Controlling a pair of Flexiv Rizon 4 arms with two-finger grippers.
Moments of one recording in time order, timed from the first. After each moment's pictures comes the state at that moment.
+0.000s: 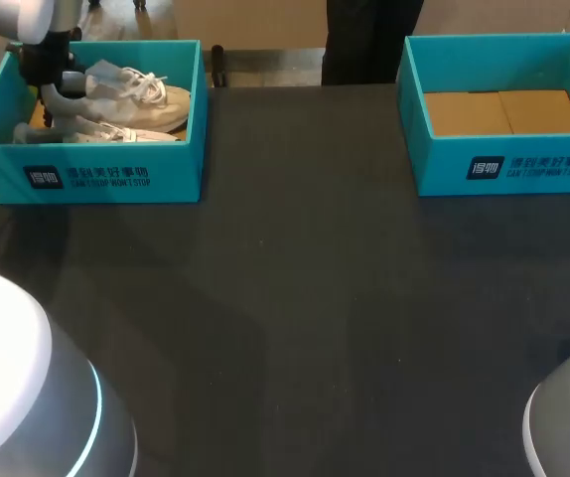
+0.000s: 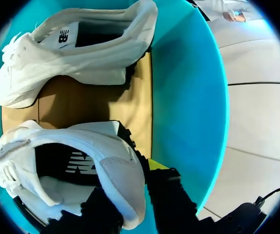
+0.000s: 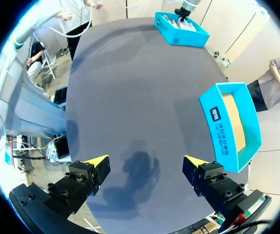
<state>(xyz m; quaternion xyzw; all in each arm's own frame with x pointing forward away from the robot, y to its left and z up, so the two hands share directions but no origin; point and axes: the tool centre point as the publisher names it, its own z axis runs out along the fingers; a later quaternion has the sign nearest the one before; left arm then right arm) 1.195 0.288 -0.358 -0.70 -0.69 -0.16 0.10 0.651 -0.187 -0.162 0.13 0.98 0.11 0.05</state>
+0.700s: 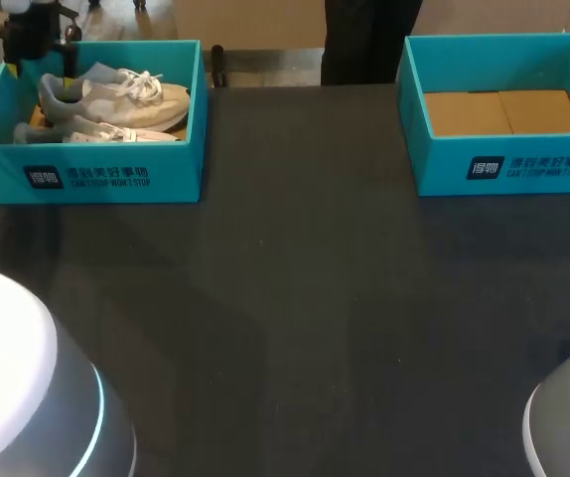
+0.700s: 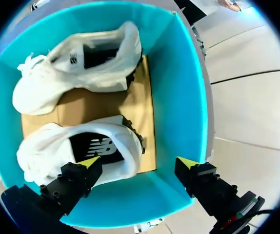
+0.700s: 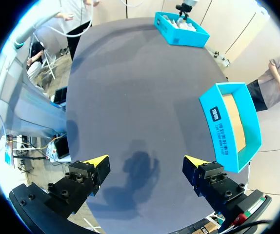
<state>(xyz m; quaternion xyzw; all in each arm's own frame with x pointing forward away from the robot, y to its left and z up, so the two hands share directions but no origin) 1.195 0.276 -0.316 -0.73 -0.67 -0.10 0.07 0.651 -0.187 -0.162 0.13 0.98 0.11 0.05</state>
